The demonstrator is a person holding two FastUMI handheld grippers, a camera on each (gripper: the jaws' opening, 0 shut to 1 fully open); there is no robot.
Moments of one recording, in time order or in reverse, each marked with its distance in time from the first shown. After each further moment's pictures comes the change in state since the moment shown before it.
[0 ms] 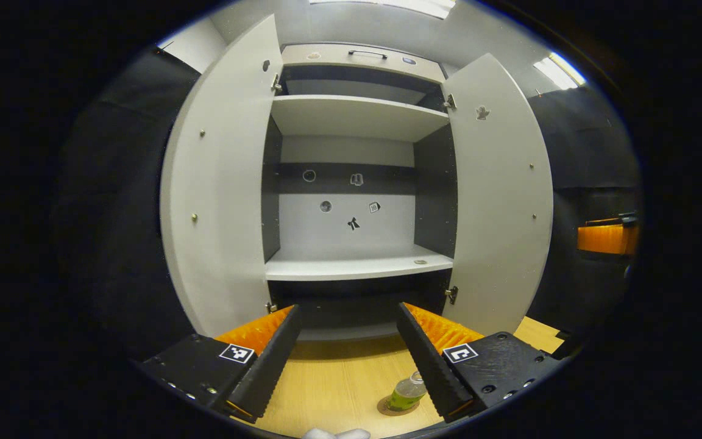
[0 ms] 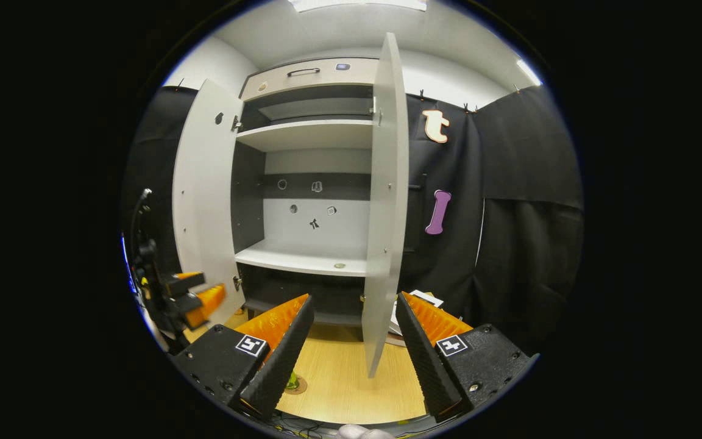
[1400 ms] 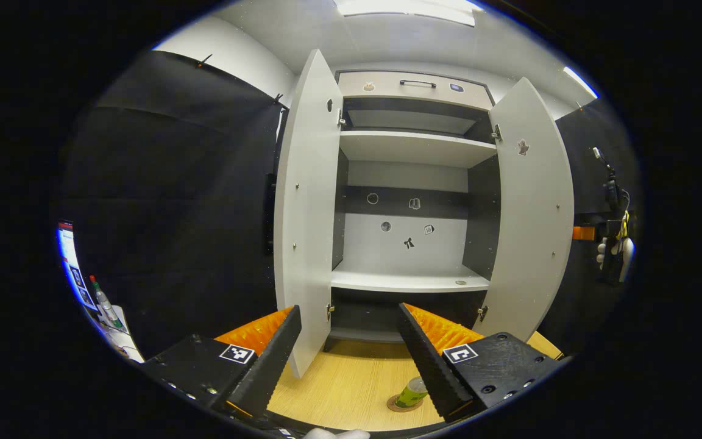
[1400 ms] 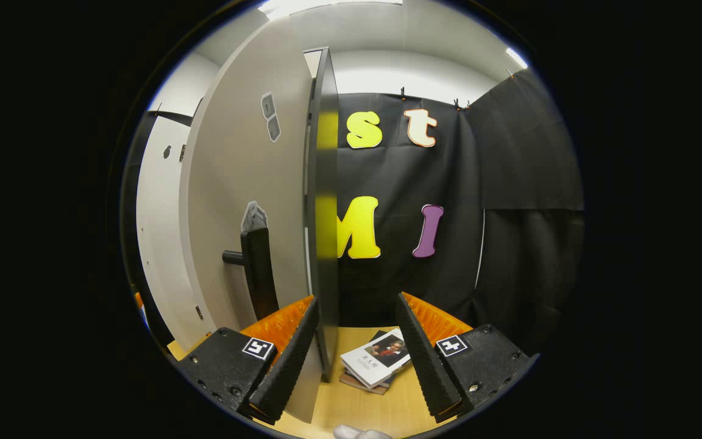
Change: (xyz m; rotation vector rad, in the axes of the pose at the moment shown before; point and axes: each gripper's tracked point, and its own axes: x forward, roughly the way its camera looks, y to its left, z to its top) left arm -0.083 0.015 0.030 -0.079 -0.030 0.309; right arm 0.135 -0.125 0.087 0.011 -0.039 0.057
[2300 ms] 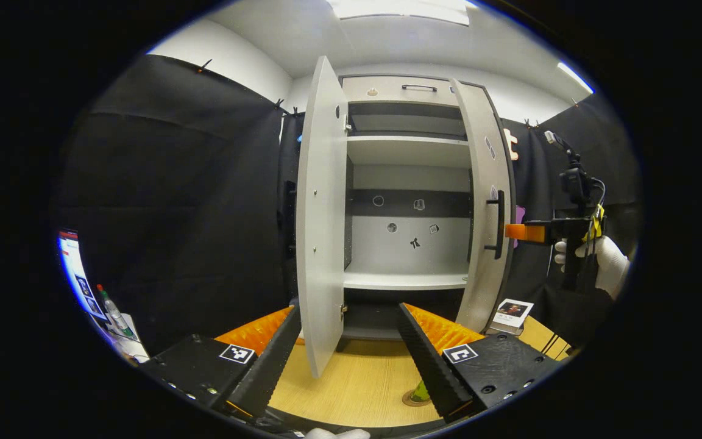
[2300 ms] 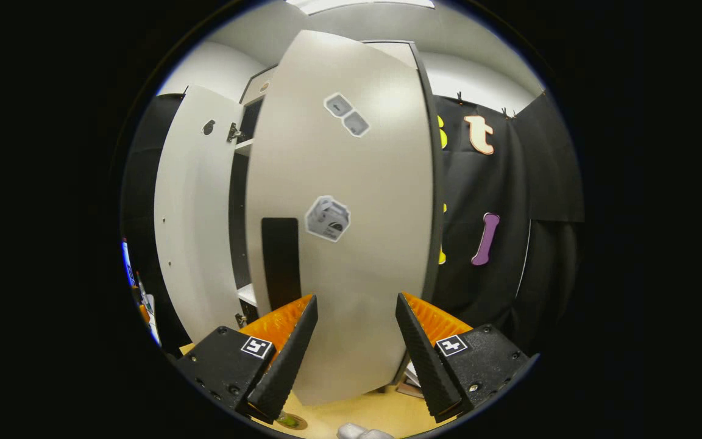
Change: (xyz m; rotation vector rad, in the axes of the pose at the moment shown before) left arm -0.014 0.025 0.005 0.042 -0.014 -0.003; right arm 0.031 0.179 -0.004 -0.053 -0.030 0.187
